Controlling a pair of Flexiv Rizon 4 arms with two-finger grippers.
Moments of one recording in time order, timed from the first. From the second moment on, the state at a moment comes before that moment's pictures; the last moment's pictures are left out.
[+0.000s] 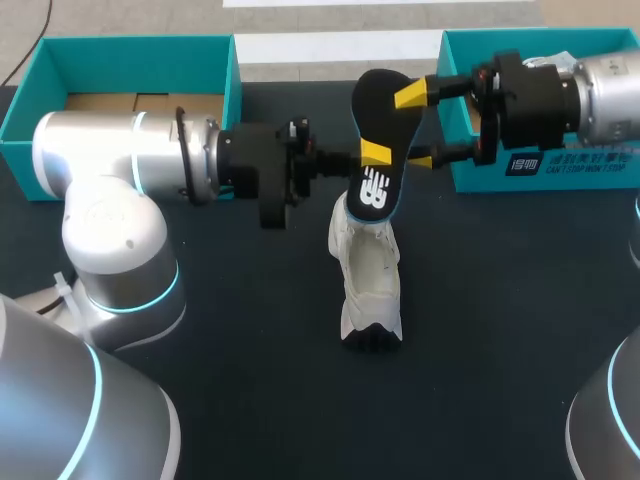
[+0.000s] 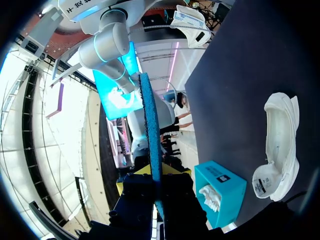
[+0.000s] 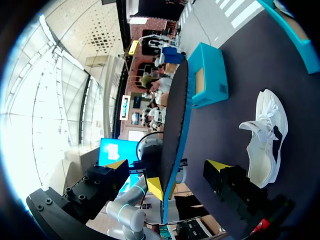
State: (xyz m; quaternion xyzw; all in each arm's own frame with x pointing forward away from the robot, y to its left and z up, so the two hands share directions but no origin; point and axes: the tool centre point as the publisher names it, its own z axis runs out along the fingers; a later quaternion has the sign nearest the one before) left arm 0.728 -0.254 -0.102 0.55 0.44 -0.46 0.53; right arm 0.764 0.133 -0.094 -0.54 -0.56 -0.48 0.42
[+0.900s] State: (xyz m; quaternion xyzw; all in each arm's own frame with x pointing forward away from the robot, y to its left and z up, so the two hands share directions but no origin) left arm 0.717 -0.253 -0.103 0.53 0.45 -0.46 0.55; right arm 0.759 0.142 -0.099 -0.54 -0.54 -0.47 0.44
